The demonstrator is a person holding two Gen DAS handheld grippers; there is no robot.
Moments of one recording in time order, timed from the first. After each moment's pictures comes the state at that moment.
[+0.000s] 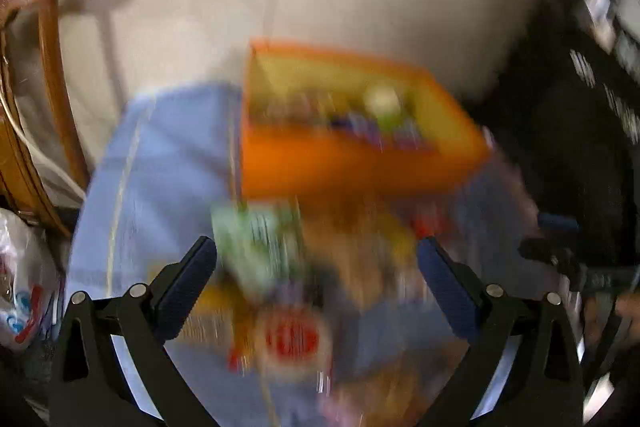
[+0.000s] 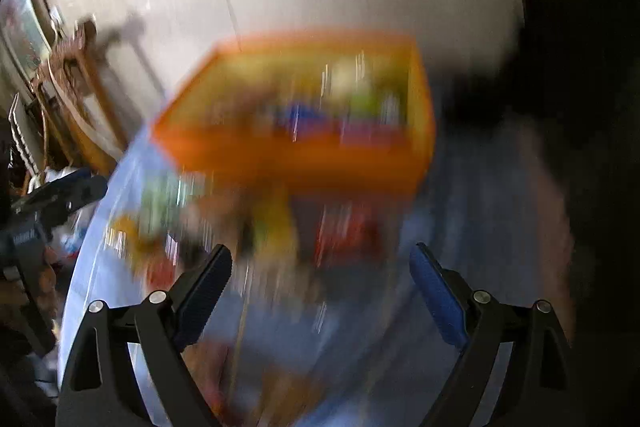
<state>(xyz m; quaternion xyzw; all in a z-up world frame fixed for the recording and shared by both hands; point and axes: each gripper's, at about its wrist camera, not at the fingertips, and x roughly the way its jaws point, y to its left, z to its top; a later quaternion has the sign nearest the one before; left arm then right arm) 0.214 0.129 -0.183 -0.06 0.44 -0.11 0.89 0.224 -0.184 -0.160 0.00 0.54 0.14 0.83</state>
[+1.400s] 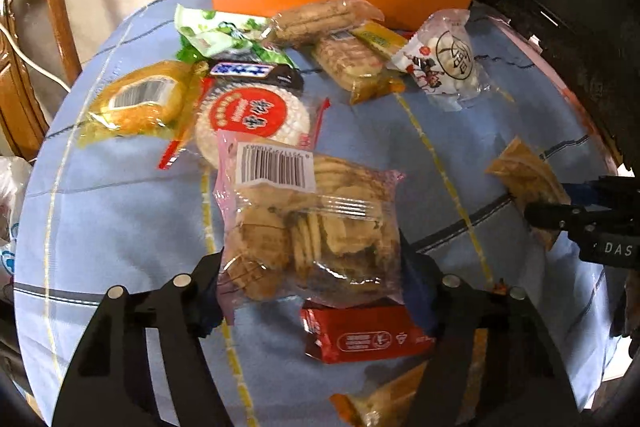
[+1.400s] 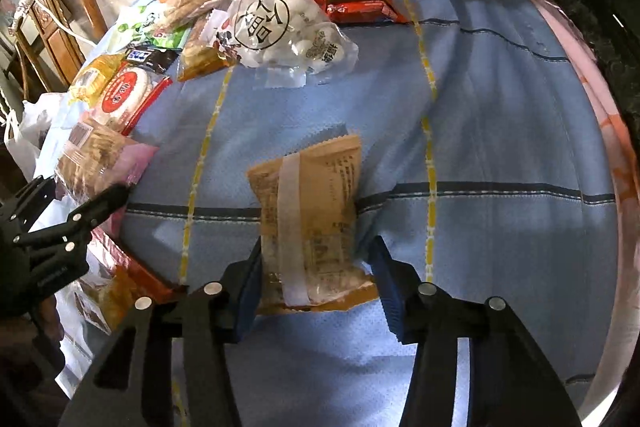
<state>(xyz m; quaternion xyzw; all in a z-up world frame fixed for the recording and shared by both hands) 0.114 0.077 -0.300 0.01 0.49 -0.08 0.87 0.134 -0.168 -0.258 -0.02 0.58 0.11 0.80</state>
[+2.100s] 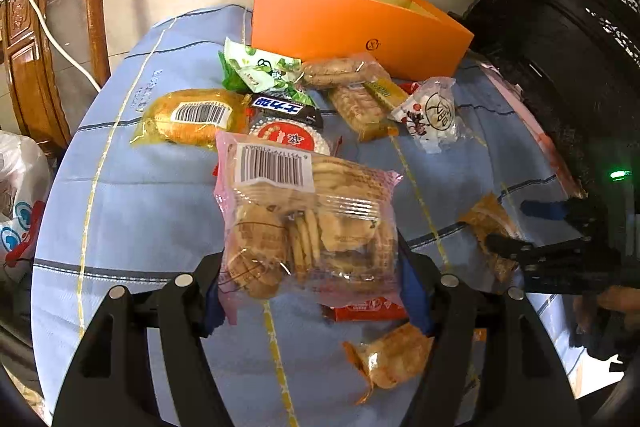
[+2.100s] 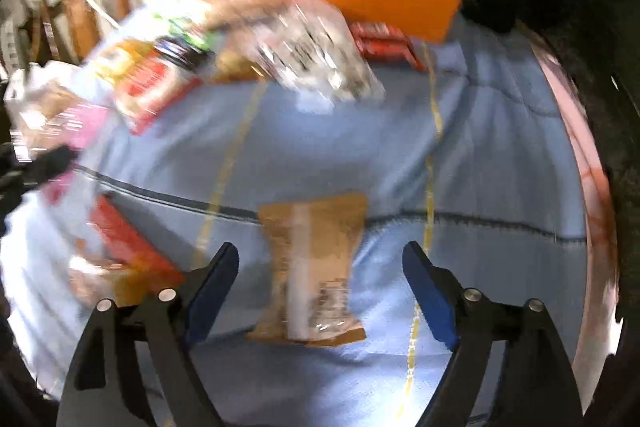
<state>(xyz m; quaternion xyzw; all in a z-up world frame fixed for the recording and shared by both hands) 0.087 0.118 -0.254 -0.05 0.46 -0.09 0.88 0.133 -0.150 -0.263 -0.09 0.58 0.10 0.80</state>
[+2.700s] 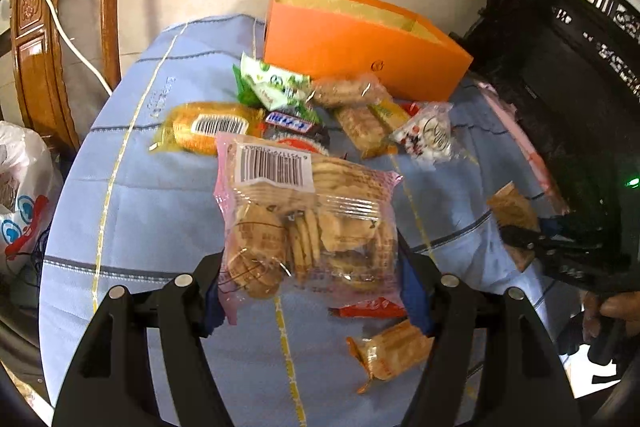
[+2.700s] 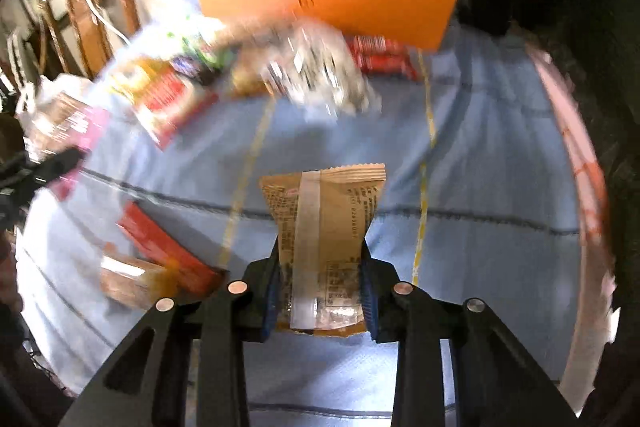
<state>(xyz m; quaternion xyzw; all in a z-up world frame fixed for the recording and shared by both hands) 0.081 0.136 -0.232 -0.08 0.44 -0.09 0.89 0.109 -0.150 -0.193 -0.07 0.52 0.14 0.84</state>
